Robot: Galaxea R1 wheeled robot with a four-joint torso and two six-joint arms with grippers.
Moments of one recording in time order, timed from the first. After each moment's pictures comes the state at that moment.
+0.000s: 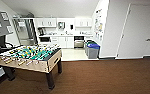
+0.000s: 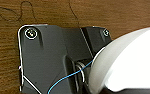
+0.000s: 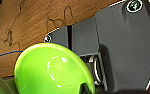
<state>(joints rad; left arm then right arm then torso) 1.54 2.72 -2.41 0.97 -0.29 -0.87 -1.57 2.88 -2.51 -0.82 0.26 0.92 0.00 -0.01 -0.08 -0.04</state>
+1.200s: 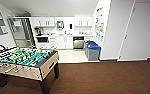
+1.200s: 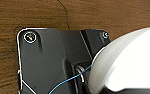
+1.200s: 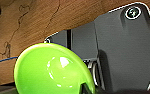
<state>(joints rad) 1.53 2.72 -2.41 0.97 -0.29 -0.87 -1.56 2.88 -2.52 -0.82 0.26 0.91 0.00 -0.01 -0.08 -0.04</state>
